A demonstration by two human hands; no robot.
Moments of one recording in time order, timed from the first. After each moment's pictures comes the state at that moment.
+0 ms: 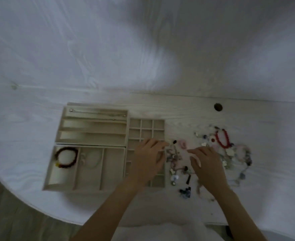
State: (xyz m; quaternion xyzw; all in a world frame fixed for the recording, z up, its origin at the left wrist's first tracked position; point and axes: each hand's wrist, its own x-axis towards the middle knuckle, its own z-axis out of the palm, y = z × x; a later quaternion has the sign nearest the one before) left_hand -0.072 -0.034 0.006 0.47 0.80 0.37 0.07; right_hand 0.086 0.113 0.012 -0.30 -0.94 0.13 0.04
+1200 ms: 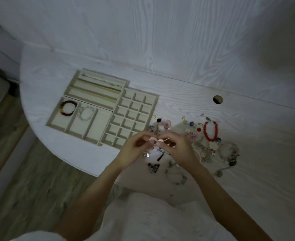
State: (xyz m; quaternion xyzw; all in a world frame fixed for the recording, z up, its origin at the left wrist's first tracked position) left_hand 0.036 -0.016 0.023 0.17 0.74 0.57 0.32; right_hand 0.108 0.152 0.014 -0.11 -0.82 0.57 0.02
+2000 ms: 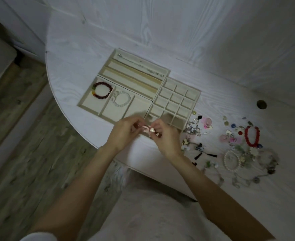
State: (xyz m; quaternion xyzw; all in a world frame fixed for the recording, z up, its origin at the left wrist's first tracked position) left_hand -0.042 -0.159 -0.002 0.27 0.88 0.36 0.14; right_hand 0.026 -0.005 -0.005 -0.15 -0.87 0.47 -0.02
